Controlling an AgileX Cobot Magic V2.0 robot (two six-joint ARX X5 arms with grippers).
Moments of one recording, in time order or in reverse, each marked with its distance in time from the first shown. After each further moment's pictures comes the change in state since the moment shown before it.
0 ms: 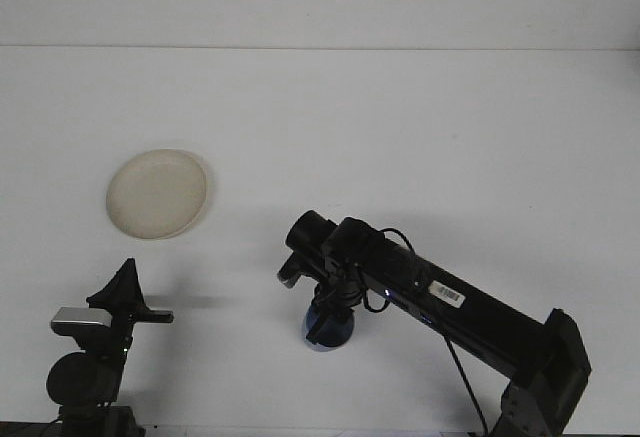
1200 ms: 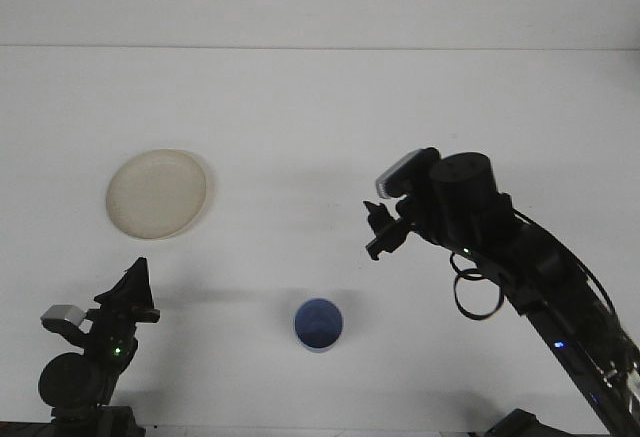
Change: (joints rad) left arm 0.000 0.035 0.100 -0.062 0.171 -0.571; right arm -0.354 -0.564 -0.121 0.497 -0.003 -0.029
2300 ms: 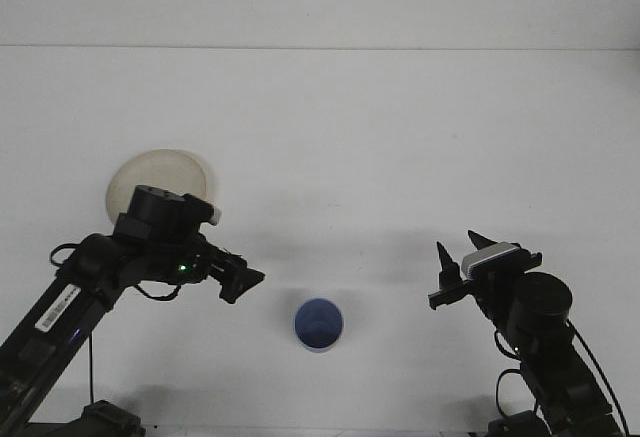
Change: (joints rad) left arm -0.410 1.189 1.013 -0.893 0.342 0.613; right arm -0.272 -0.560 -0.818 0.501 -0.010 0.049
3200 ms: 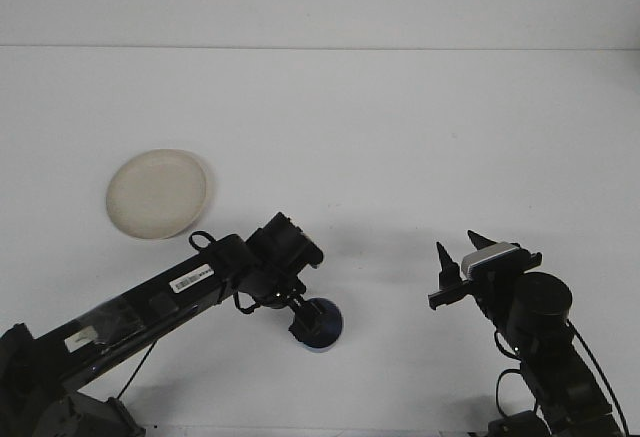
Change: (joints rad) left arm -0.407 0.361 0.067 0.079 -0.284 -0.005; right arm 0.000 0.000 0.000 0.000 0.000 0.000
